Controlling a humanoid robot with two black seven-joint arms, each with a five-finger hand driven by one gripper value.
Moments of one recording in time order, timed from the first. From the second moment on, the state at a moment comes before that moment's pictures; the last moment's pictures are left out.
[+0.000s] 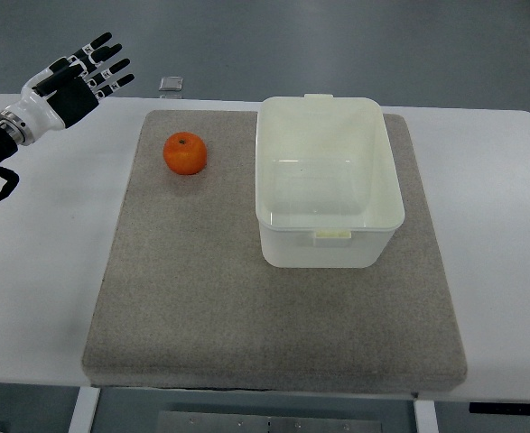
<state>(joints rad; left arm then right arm) -0.89 0.44 -0.76 -0.48 -0.14 -0.61 0.07 0.03 0.00 -0.06 0.16 0.03 -0.09 0.17</state>
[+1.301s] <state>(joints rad) -0.96 0.56 -0.75 -0.61 0.73 -0.61 -0.16 0.03 0.00 -0.06 0.16 0.03 -0.09 0.17</state>
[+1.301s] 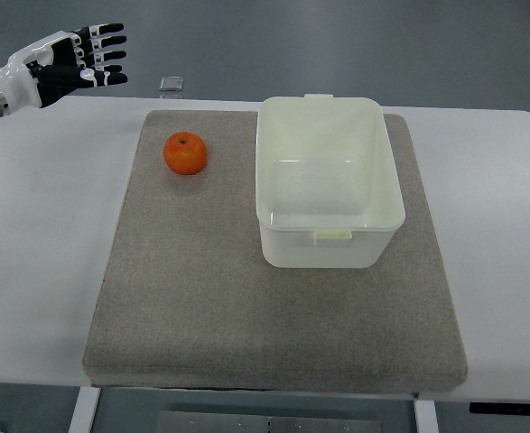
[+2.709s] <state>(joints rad) -1.07 0.35 -0.36 -0.70 1.69 -0.20 -0.18 0.03 0.00 -0.06 0.16 0.03 -0.09 0.17</state>
